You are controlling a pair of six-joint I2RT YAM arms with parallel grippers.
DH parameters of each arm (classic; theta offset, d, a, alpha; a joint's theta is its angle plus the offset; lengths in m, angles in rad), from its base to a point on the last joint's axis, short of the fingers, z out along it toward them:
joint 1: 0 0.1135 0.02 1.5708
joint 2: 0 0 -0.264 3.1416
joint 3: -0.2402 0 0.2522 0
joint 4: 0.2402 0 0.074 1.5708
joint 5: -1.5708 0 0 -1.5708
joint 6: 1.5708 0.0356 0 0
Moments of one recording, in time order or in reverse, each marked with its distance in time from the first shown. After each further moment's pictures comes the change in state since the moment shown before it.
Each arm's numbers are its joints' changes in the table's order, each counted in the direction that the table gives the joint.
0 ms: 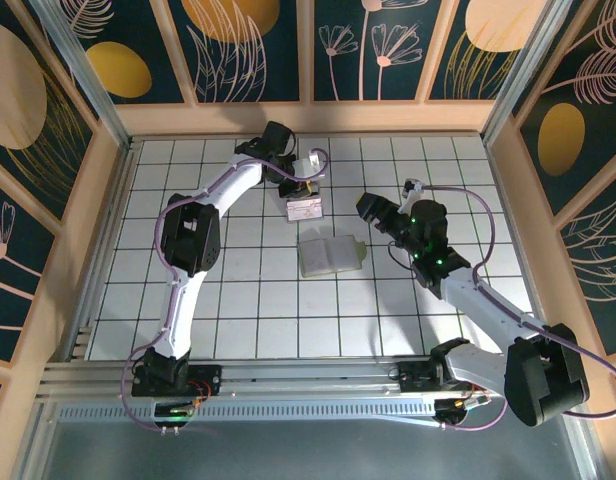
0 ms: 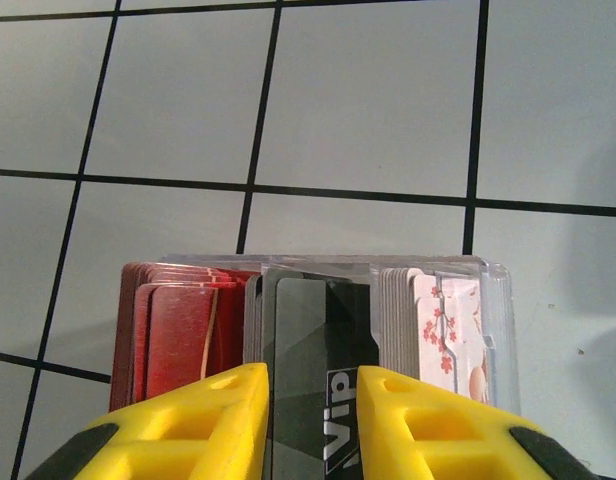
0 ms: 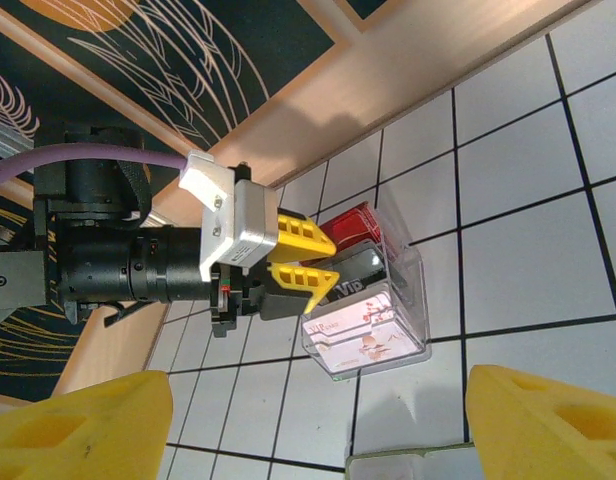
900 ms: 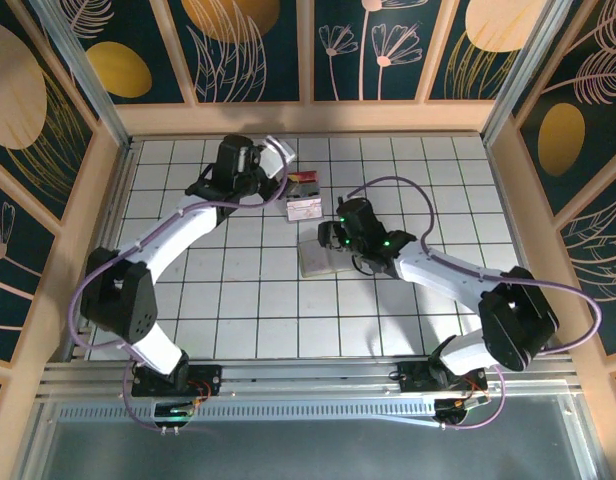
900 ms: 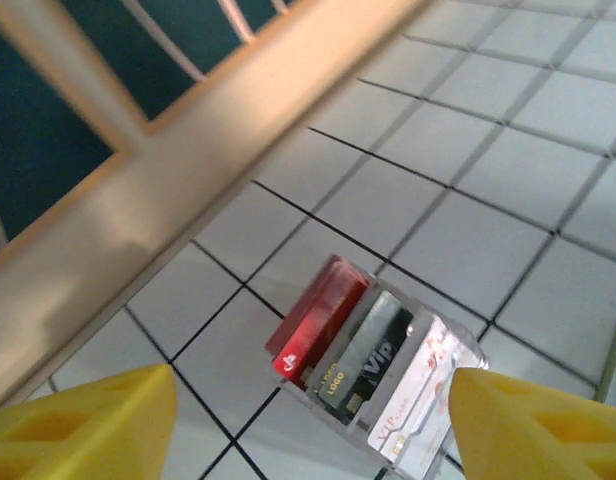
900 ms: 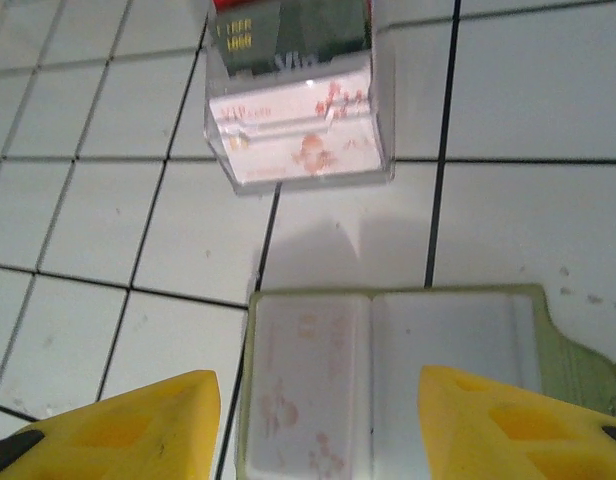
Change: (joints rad) left arm -0.021 0.728 0.786 -0.621 0.261 -0.584; right arm 0.357 -0.333 -0.303 0.473 -0.291 -0.192
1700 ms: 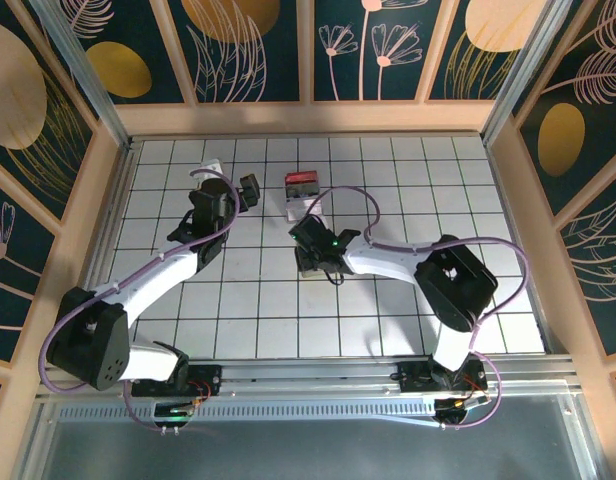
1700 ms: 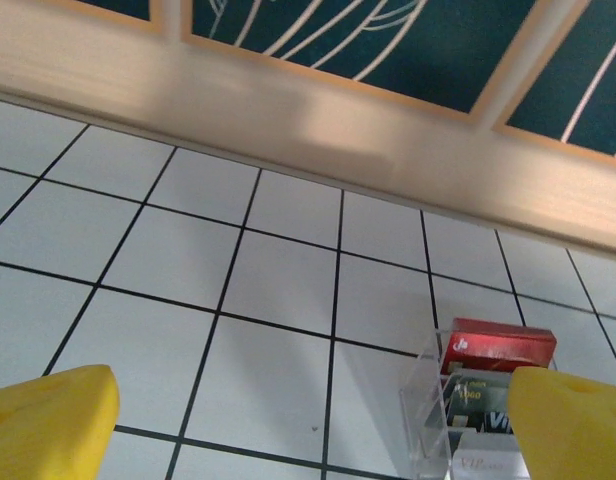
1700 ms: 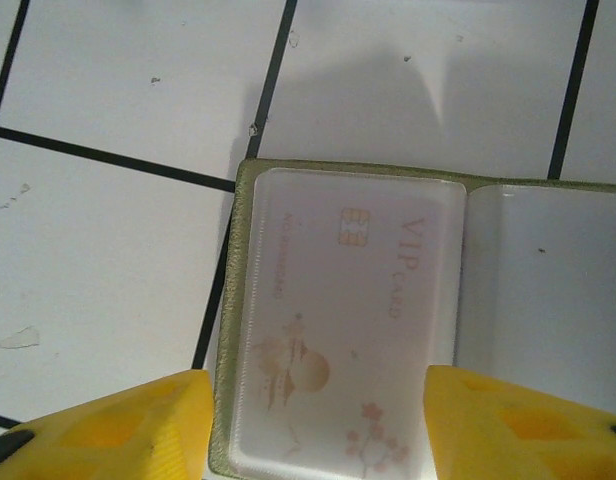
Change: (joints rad) left arm 0.000 0.253 0.426 -0.241 0.597 -0.833; right arm 0.153 -0.346 -0.210 0.188 -0.106 -0.011
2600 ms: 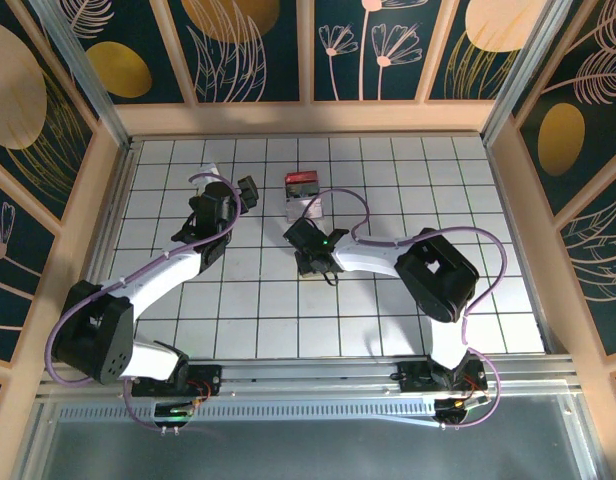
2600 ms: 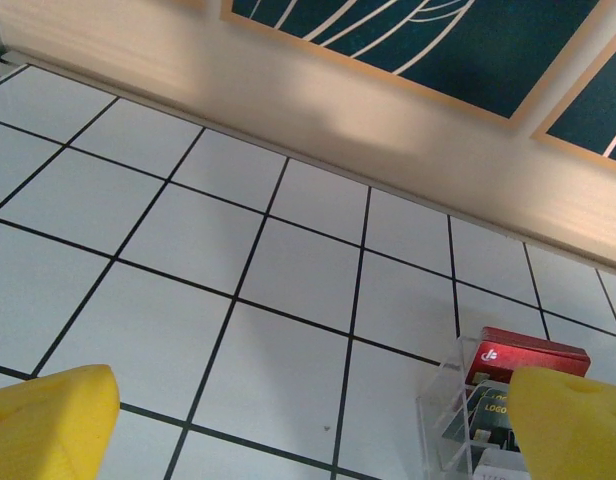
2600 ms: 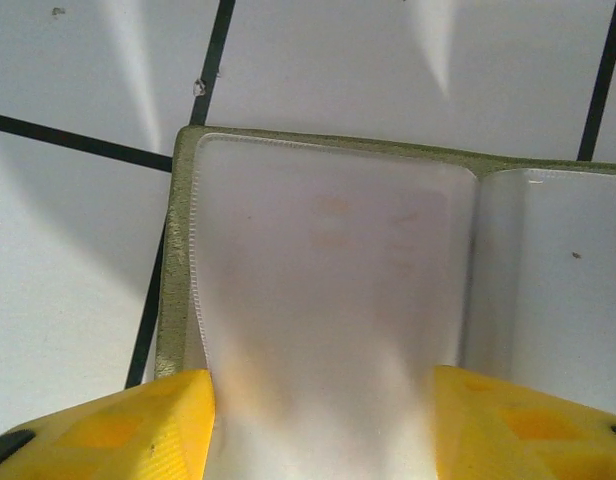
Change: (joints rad) left arm 0.000 -0.034 0.025 -0.028 0.040 -0.065; right arm 0.001 -0.106 -0.050 0.042 -0.036 -0.010
